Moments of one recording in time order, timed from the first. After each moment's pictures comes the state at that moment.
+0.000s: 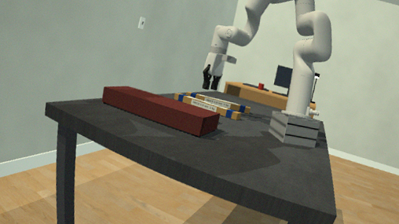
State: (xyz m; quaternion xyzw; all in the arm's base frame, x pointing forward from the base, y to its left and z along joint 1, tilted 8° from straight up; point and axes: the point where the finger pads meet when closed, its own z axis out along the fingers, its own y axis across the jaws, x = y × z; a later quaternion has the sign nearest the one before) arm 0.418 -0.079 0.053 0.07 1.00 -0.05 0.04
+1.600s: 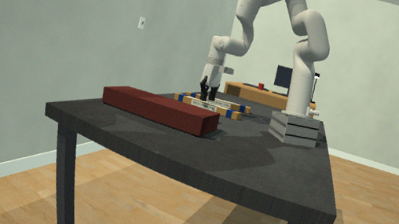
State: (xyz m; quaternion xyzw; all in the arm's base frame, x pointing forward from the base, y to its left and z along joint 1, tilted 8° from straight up) arm 0.422 -0.084 0.001 0.07 1.00 -0.05 0.04
